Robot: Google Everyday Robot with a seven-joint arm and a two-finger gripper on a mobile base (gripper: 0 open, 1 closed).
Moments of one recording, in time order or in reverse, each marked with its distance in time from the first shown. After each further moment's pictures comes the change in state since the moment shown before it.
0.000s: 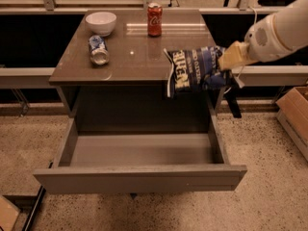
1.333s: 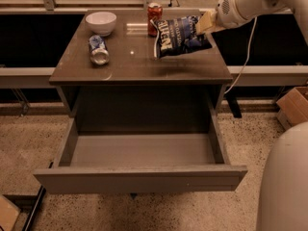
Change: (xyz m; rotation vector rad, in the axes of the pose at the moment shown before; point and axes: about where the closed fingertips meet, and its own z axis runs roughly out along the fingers) arm -0.148 -0.048 0.086 -0.050 -0.155 -0.005
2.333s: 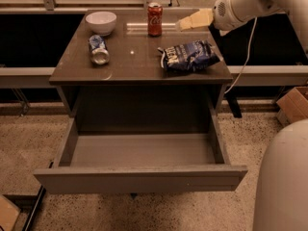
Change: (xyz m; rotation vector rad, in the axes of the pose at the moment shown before) arm 0.004 0.003 0.012 -0.012 0.014 0.000
